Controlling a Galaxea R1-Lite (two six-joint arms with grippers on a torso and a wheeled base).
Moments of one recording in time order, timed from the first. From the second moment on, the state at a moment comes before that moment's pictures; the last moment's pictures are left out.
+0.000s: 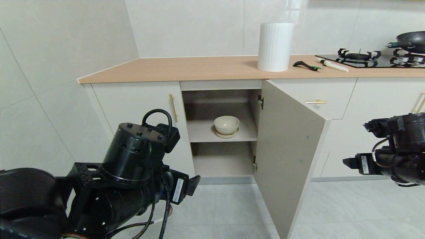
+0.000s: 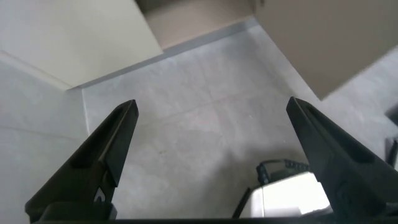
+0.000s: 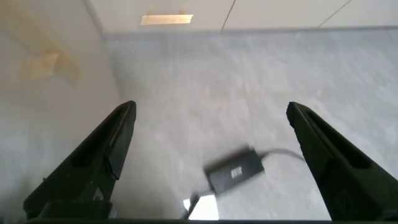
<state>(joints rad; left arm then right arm) -0.73 1.58 -0.81 -0.11 0.43 -0.19 0.09 1.63 -0.72 -0.30 -0.31 0.02</state>
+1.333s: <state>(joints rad) -0.56 1.48 -0.85 -0.09 0.43 -0.18 0.50 2.09 -1.13 -0.50 -0.17 0.11</state>
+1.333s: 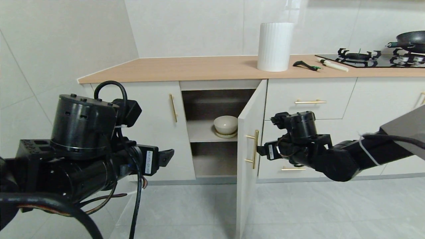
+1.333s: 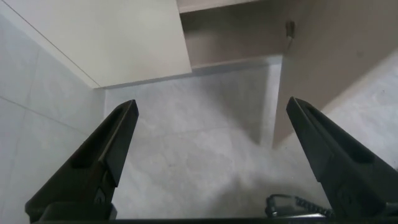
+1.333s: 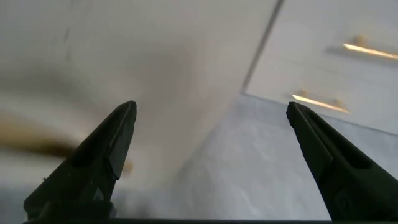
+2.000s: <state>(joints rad) -0.56 1.46 -0.82 -0.09 0.43 -0.14 0.53 2.33 -1.41 -0.50 -0.20 0.29</state>
